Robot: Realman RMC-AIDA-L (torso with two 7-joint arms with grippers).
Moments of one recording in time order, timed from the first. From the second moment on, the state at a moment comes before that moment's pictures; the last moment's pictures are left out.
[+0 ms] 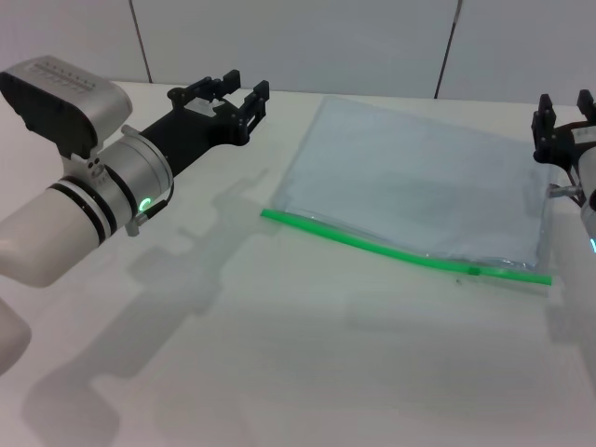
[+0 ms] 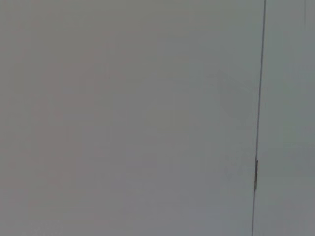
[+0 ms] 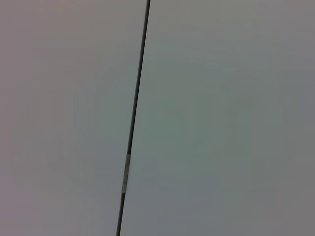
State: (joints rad) left arm -0.48 -2.02 -1.33 -0.58 0.15 -0.69 2.55; right arm 0.57 2.03 -2.53 -0.51 -1.62 0.89 2.65
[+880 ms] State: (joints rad) left arm -0.48 -2.02 -1.33 -0.57 0.15 -0.69 2.55; right arm 0.57 2.02 -2.54 -0.55 -1.63 0.84 2.65
